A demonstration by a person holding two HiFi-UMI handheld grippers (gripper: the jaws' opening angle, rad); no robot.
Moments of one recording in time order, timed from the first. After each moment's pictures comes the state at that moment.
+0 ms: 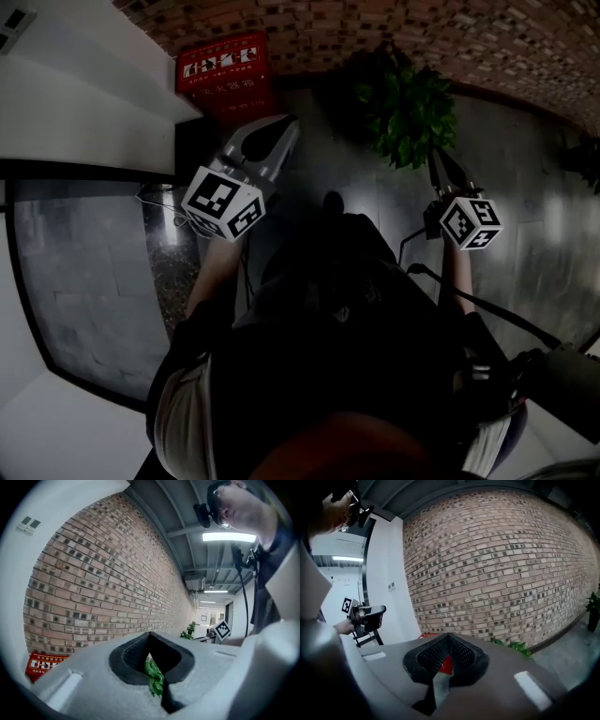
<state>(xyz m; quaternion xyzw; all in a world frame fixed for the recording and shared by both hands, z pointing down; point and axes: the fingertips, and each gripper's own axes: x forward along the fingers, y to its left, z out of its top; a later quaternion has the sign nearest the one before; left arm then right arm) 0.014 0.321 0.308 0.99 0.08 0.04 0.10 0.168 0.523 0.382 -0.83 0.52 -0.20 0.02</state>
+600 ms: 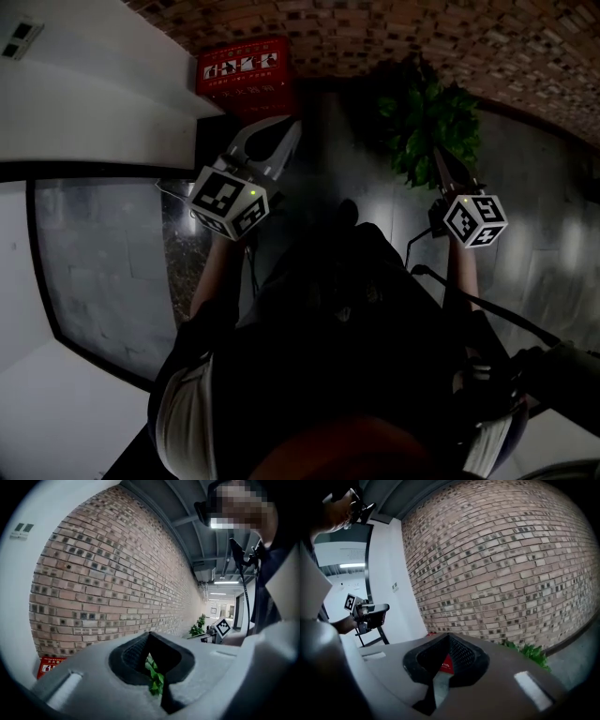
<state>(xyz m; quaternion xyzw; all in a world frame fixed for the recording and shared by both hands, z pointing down) 0.077 0.284 0.314 0.99 0.03 0.09 0.08 0.239 0.462 0.401 -0.79 0.58 -0.22 0.03</state>
